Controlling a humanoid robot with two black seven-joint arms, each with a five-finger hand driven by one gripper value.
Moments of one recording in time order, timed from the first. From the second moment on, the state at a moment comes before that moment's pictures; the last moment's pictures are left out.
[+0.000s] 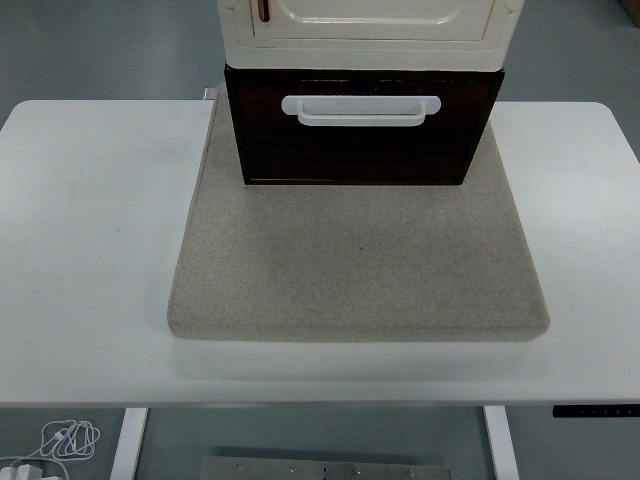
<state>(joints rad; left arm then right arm) -1.76 0.93 -0.32 -1.48 0.35 -0.43 0.13 -0.04 0.00 0.13 0.15 -0.15 0.22 0.04</state>
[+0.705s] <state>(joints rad) -1.96 0.73 0.25 -1.42 0.36 -0.48 0.20 -0.04 0.00 0.13 0.15 -0.15 0.22 0.04</state>
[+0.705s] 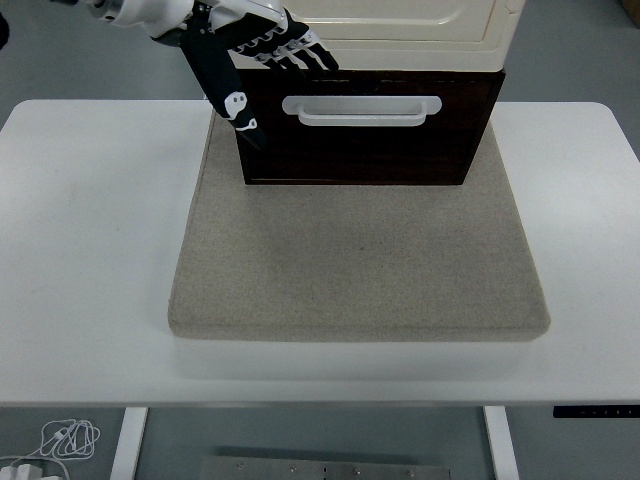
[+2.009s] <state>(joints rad) -1.91 0.33 0.28 -1.06 0.37 -0.49 0.36 -0.04 0.00 0.13 0.15 -0.15 0.22 0.04</state>
